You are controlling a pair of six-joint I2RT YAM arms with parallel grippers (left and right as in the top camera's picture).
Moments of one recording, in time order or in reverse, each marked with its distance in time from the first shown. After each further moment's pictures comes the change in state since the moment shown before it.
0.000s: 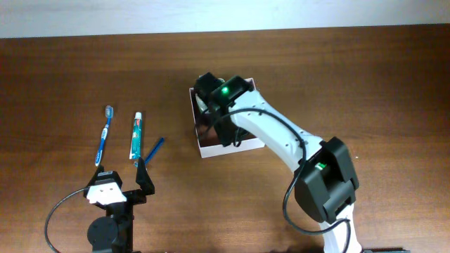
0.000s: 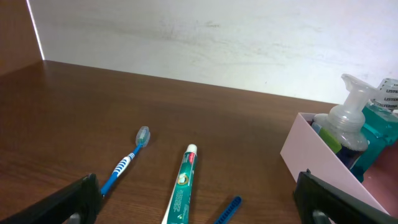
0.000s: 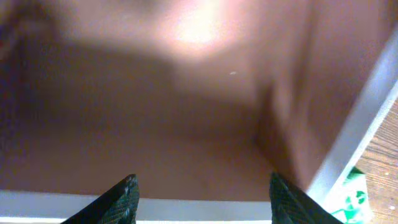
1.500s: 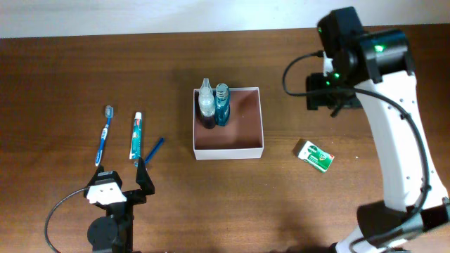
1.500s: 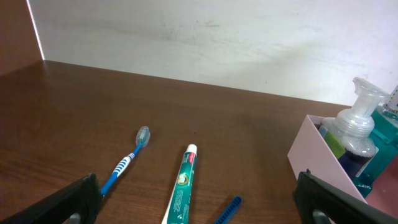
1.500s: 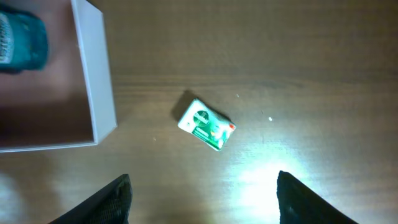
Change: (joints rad) left arm 0.000 0.000 0.000 0.000 0.000 0.000; right arm -0.485 -0.378 0.207 -0.372 -0.037 -0.080
